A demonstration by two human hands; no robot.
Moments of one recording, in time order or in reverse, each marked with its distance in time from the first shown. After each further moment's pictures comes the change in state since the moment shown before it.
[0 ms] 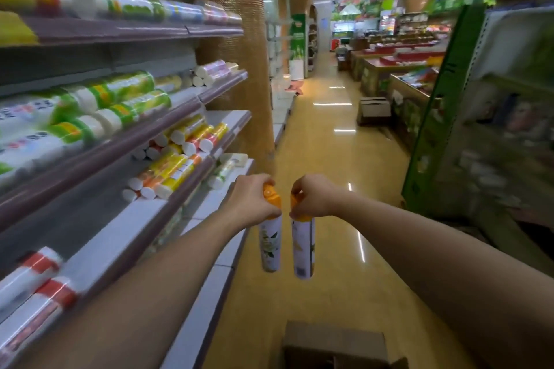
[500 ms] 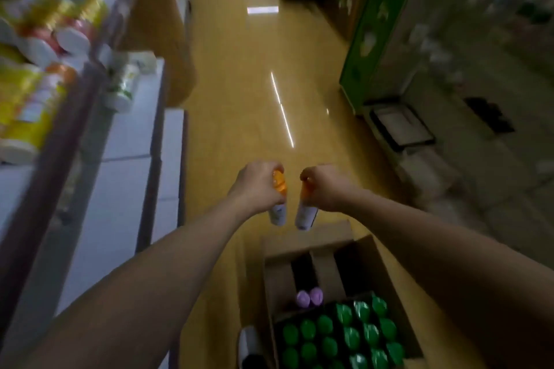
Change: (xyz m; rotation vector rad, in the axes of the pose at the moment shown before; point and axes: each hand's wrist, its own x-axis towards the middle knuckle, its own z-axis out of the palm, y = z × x) left_hand 0.105 -0.131 0.195 -0.050 -0.531 0.131; right_hand 0.077 0.074 0.186 0.104 -0.154 0.472
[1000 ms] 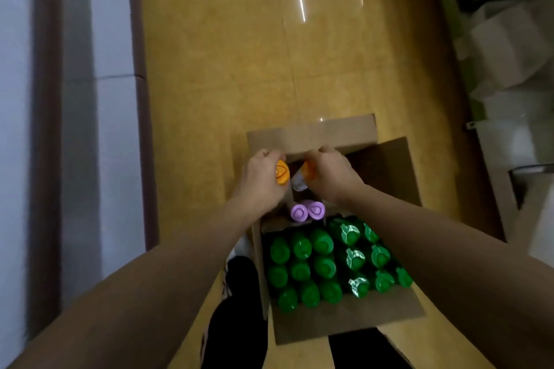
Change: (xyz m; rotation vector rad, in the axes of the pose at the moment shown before) left_hand 0.017 -0.144 0.328 -0.101 -0.133 -0.205; right_hand 0.075 0.140 0.320 0.143 -0.269 0.108
